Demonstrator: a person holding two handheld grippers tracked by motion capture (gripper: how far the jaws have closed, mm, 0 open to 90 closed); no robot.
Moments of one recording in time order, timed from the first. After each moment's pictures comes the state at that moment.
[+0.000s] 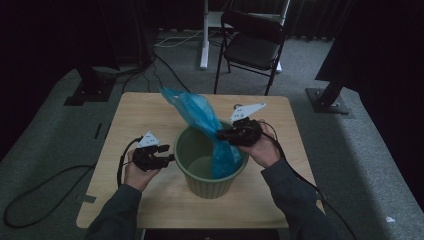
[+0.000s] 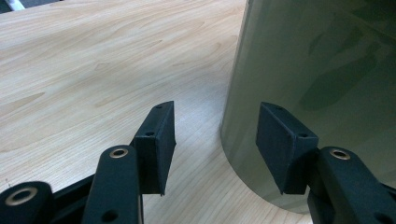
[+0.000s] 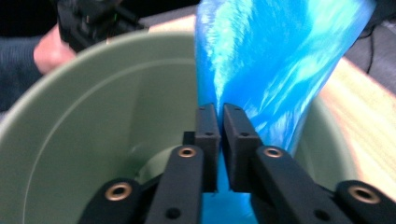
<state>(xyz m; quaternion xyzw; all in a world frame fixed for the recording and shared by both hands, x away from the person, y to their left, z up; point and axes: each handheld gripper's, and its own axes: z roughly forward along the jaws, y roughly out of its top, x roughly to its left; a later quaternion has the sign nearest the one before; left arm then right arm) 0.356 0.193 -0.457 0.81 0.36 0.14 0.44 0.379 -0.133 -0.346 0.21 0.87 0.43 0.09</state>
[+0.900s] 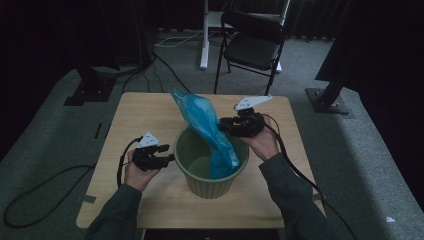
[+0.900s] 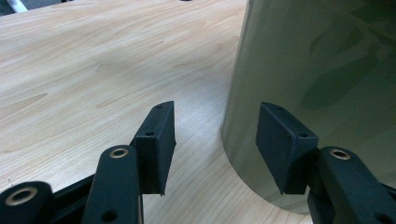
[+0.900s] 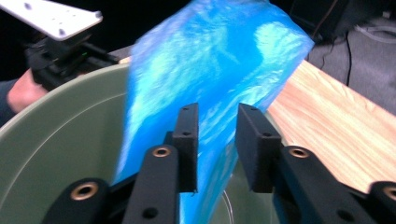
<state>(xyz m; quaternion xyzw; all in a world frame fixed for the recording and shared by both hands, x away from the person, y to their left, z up) 0.355 0.194 -0.456 0.81 0.36 0.14 0.44 0.405 -0.142 -0.343 0.26 0.84 0.46 0.10</state>
